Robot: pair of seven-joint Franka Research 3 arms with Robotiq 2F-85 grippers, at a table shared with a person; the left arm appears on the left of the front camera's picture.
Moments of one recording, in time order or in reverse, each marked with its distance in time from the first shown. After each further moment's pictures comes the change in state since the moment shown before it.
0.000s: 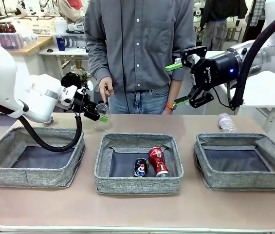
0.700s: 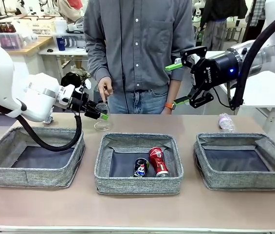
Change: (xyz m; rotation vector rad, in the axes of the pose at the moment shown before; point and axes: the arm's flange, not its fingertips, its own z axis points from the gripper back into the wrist) left arm 0.003 -0.002 0.011 0.002 -0.022 -0.022; right arm 0.000 0.000 0.000 0.000 0.000 0.000
